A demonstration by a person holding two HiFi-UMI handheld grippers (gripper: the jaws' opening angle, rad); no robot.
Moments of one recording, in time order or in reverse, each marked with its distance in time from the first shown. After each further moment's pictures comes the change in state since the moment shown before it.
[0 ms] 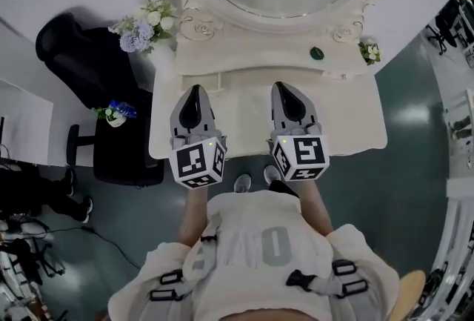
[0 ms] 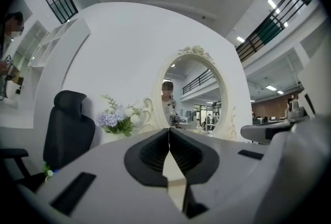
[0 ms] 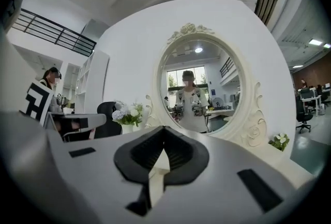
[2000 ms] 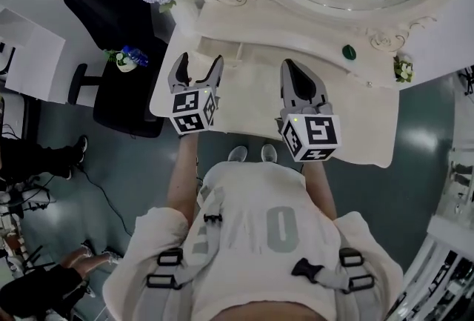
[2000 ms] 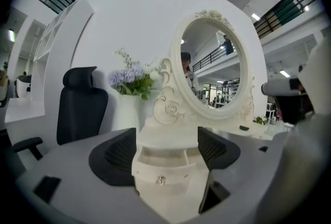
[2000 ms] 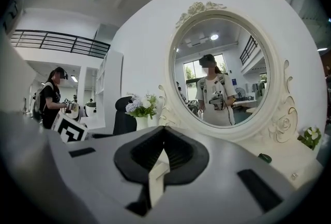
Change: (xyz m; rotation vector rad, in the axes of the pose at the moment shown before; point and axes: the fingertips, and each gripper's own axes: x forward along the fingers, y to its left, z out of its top) left arm 0.037 0.069 -0.119 -0.010 0.272 0.117; right arm 0.049 0.008 -0.026 0.011 0.078 0.246
